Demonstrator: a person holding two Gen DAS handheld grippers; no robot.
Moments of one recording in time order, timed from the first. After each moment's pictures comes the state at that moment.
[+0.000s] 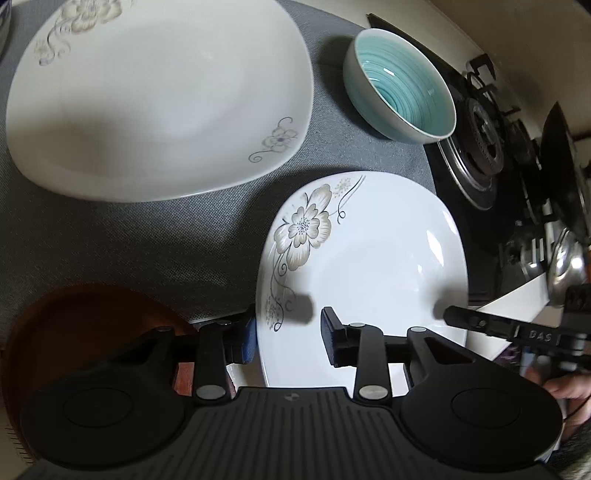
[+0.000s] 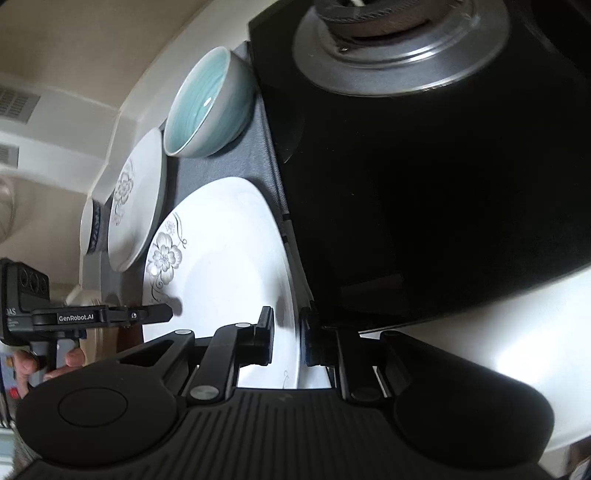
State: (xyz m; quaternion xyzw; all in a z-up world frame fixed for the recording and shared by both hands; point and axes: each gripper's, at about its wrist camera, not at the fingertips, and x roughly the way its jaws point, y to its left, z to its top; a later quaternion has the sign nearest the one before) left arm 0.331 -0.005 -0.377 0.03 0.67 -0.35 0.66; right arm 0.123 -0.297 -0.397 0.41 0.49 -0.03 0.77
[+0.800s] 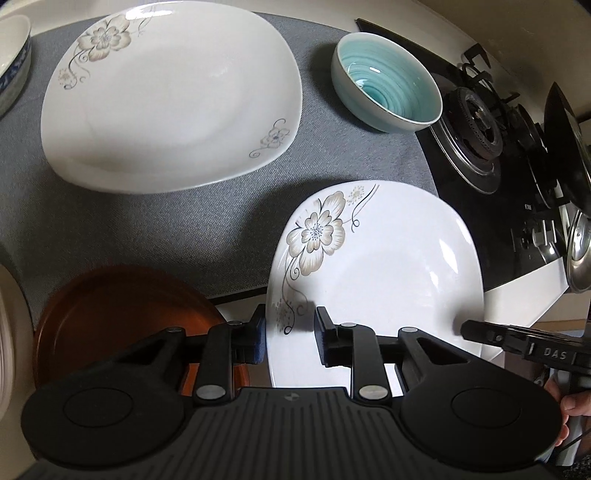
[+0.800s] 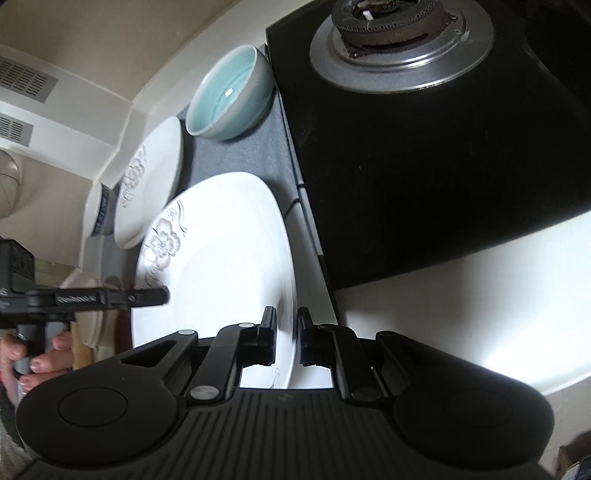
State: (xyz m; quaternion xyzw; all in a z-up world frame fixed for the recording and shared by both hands) left arm 0.312 -0.007 -0.359 0.07 0.64 -0.34 0.68; right arm 0.096 -0.270 -0.384 0.40 0.48 -0.05 0.78
